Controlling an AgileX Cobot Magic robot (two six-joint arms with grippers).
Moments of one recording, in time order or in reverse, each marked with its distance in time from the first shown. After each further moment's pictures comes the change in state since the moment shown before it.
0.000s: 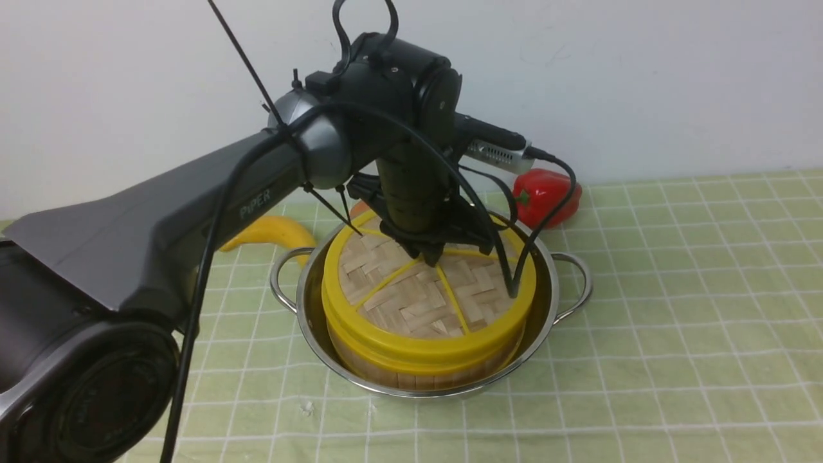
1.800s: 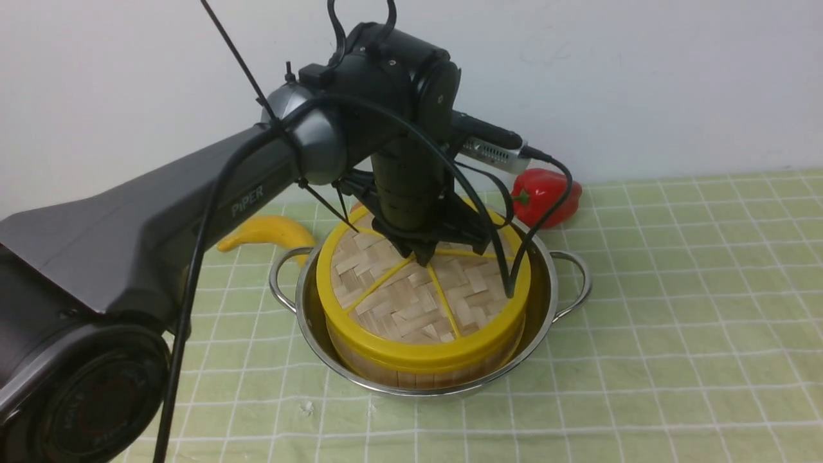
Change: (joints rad) right arm 0.000 0.000 0.000 0.000 0.000 -0.001; left arm 0.000 -0.020 -0.004 0.035 0.036 -0.004
